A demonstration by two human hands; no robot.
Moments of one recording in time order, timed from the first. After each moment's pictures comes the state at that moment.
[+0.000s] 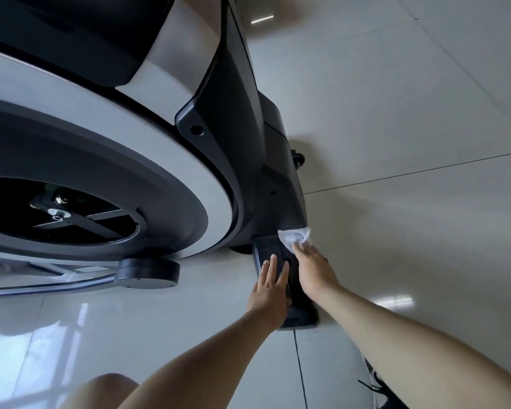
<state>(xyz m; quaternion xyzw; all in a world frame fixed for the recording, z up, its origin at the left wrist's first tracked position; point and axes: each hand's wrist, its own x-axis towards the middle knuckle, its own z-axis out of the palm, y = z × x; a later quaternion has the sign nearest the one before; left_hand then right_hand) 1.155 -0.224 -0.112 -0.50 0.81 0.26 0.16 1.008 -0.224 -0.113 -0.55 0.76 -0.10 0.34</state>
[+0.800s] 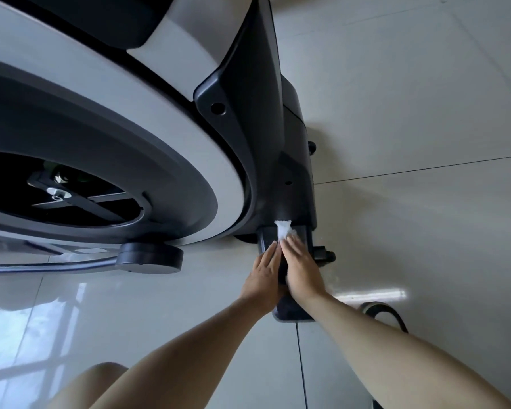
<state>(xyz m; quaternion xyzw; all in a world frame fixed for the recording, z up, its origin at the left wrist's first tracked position) 1.177 -0.246 -0.108 -0.50 0.80 0.33 0.06 1.055 -0.223 -0.125 -0.54 0.73 -0.24 0.34</state>
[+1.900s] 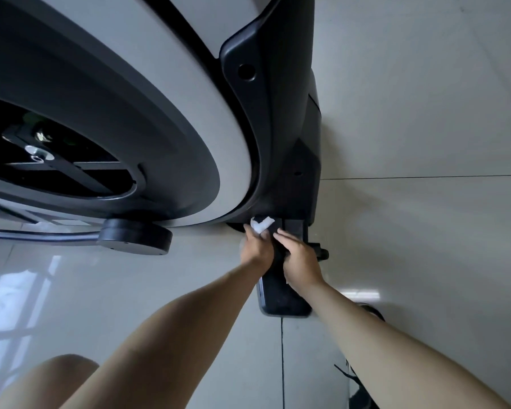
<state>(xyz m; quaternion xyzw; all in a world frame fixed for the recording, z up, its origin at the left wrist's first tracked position) 1.145 -0.291 -0.149 -0.72 0.47 0.49 -0.14 1.042 -0.231 -0.125 -0.51 0.71 -0.26 0.40</state>
